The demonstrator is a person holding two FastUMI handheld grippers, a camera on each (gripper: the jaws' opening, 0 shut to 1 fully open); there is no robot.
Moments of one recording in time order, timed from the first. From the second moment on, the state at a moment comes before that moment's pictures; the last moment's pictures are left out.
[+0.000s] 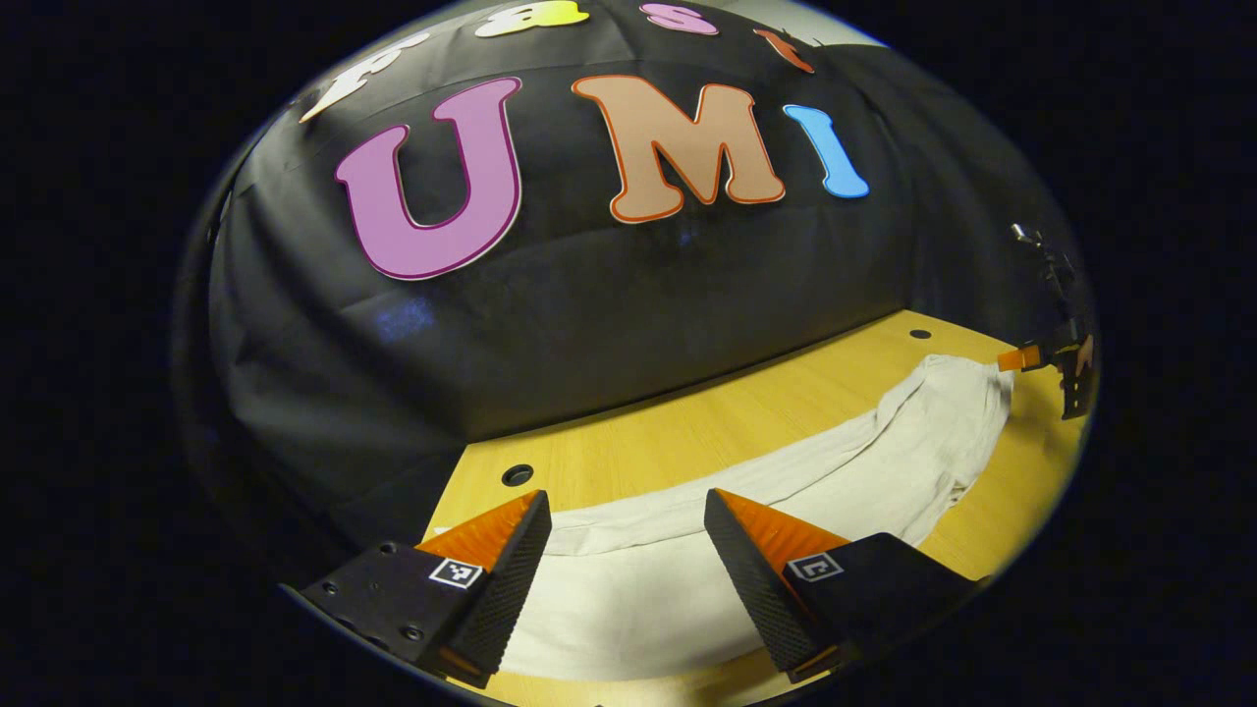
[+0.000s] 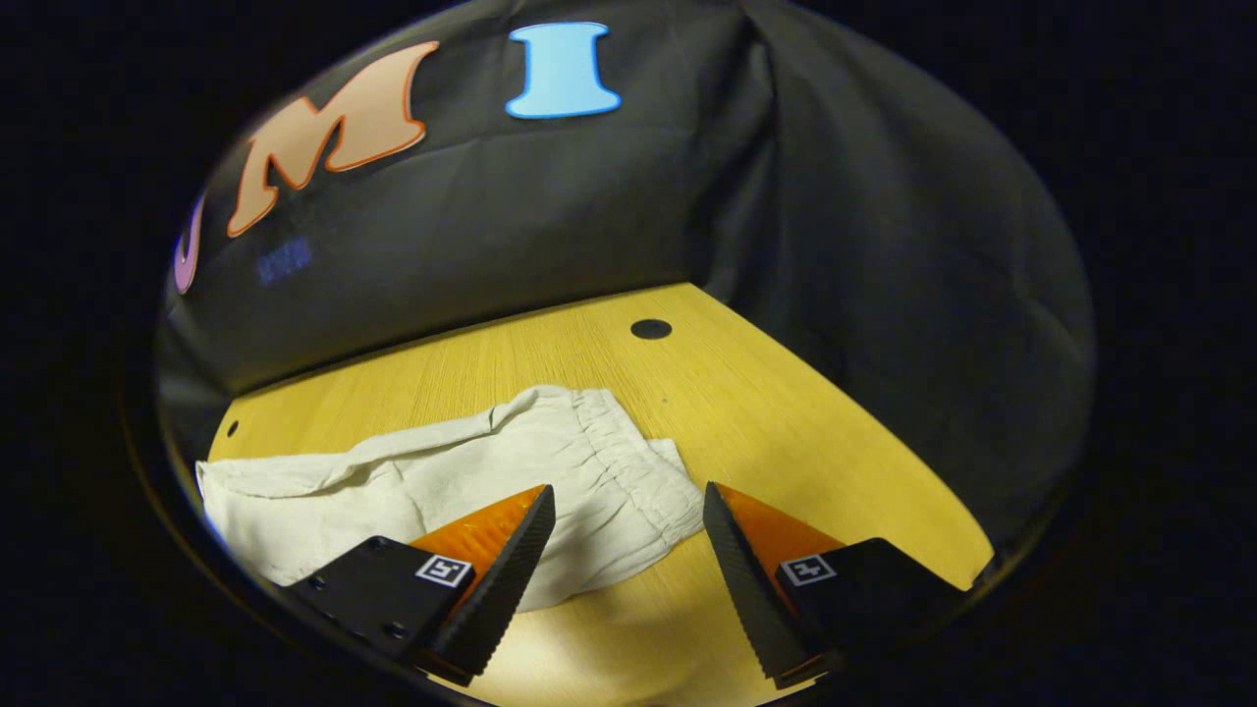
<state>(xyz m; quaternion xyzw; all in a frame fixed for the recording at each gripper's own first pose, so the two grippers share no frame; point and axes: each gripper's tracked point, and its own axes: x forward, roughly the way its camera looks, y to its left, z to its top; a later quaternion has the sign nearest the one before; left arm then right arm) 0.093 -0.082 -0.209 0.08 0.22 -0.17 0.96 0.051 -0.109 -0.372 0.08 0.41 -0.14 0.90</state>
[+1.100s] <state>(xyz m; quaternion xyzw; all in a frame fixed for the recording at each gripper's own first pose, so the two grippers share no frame) 0.051 -0.094 -0.202 0.08 0.26 -0.11 0.96 0.044 -0.126 -0.416 0.20 0.46 -0.15 0.85</state>
